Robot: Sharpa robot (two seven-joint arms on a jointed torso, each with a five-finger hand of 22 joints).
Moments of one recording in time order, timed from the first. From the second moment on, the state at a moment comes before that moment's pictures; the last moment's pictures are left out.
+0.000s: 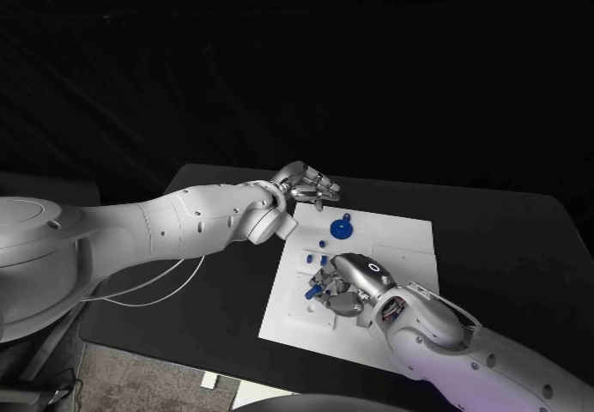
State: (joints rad) left arm 1.23 -0.63 -0.14 1.16 -0.42 -0.34 0.24; left_hand 1.39 -0.01 0.26 -0.16 0.12 1.15 0.11 0.07 0.07 1.24 0.07 0.06 0.06 1.30 -0.02 0.75 0.40 0.09 1.25 -0.04 0.08 1.31; right arm 0.78 -0.51 0.14 1.52 -1.72 -0.33 -0.15; right_hand 1.23 -0.11 0.67 -0.20 0.08 1.26 0.08 0.06 0.07 1.38 0.01 0.06 0.06 1.44 -0.07 0.80 0.71 0.09 1.46 -0.08 0.24 1.18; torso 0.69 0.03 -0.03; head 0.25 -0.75
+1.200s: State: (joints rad) left arm 1.23 -0.63 -0.14 1.16 -0.42 -0.33 0.24; left_hand 1.38 -0.01 0.26 -0.16 0.12 1.15 0.11 0.07 0.07 1.24 0.06 0.06 0.06 1.30 -0.02 0.75 0.40 0.09 1.25 -0.04 0.08 1.31; right arm 0.76 -0.48 0.10 1.47 -1.86 -0.32 -0.16; right_hand 1.22 -0.11 0.67 -0.21 0.08 1.26 0.08 0.06 0.07 1.38 0.01 0.06 0.06 1.44 -0.06 0.80 0.72 0.09 1.47 -0.09 0.24 1.19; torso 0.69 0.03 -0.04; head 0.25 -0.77
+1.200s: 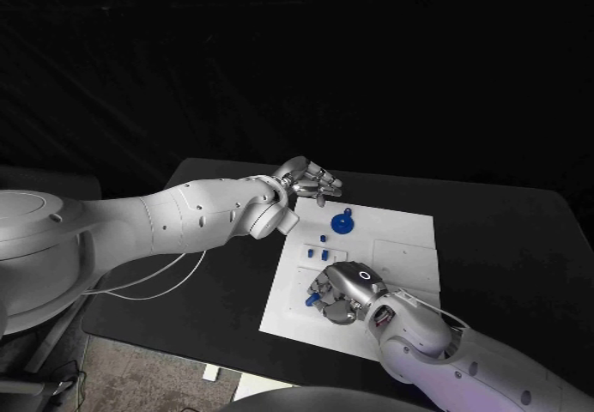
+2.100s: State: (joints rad) left arm 1.23 -0.63 -0.14 1.16 -0.42 -0.33 0.24; left_hand 1.38 -0.01 0.26 -0.16 0.12 1.15 0.11 0.07 0.07 1.23 0.07 0.06 0.06 1.30 -0.02 0.75 0.40 0.09 1.25 -0.04 0.08 1.31; right arm 0.76 -0.48 0.10 1.47 -1.92 -0.28 -0.20; right_hand 1.22 -0.11 0.68 -0.22 0.07 1.26 0.08 0.06 0.07 1.39 0.01 0.06 0.06 1.44 -0.06 0.80 0.72 0.09 1.47 -0.09 0.24 1.20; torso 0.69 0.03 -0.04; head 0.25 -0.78
